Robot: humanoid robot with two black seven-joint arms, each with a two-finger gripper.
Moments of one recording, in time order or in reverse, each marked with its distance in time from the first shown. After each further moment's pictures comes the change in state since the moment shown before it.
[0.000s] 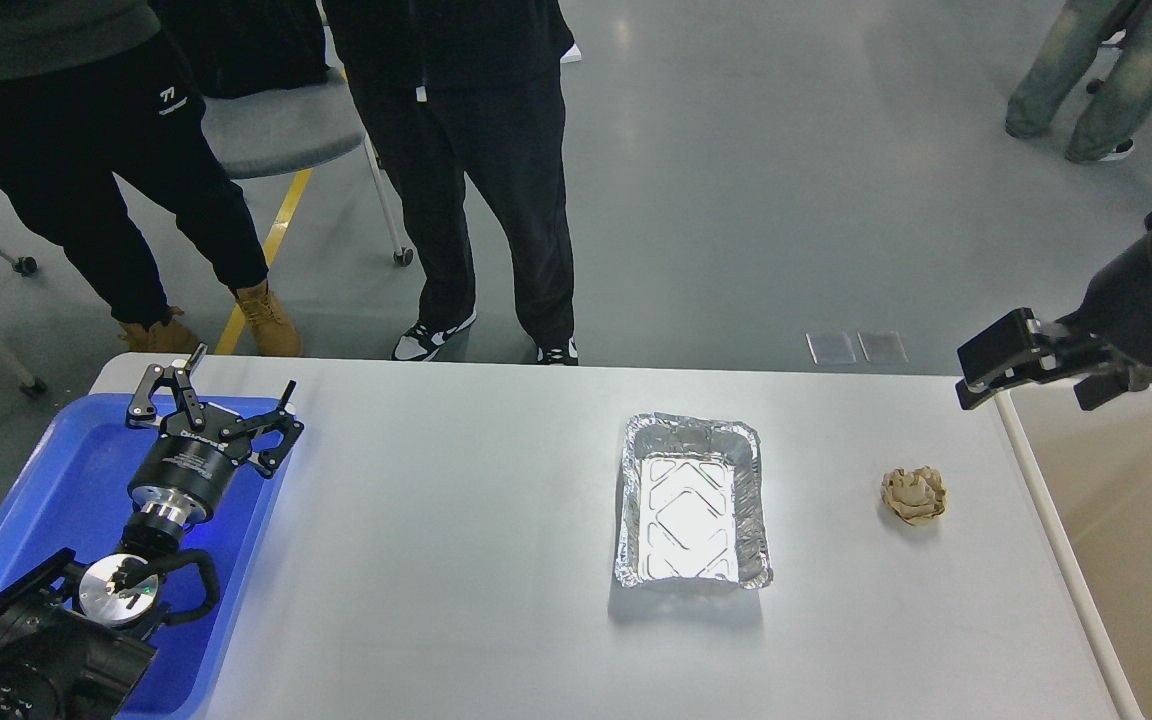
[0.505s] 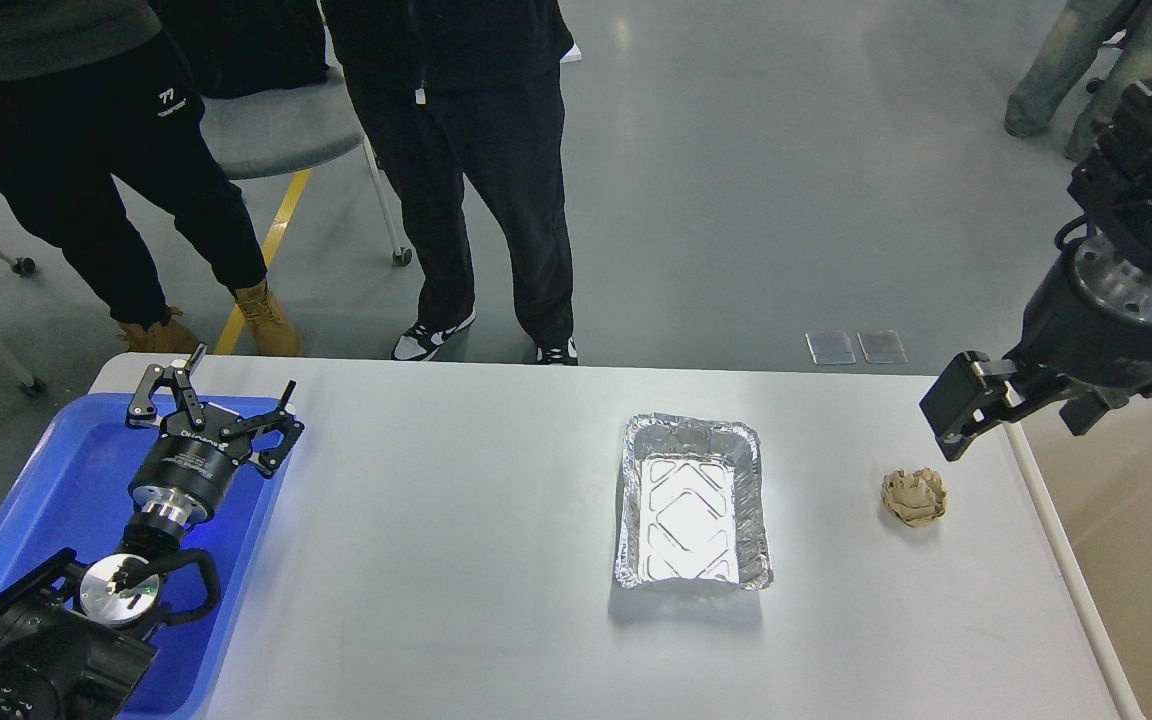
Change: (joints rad) left arm 0.000 -0.001 -0.002 0.000 0.000 0.000 0.000; right arm 0.044 0.228 -0.067 0.026 0.067 0.067 0.009
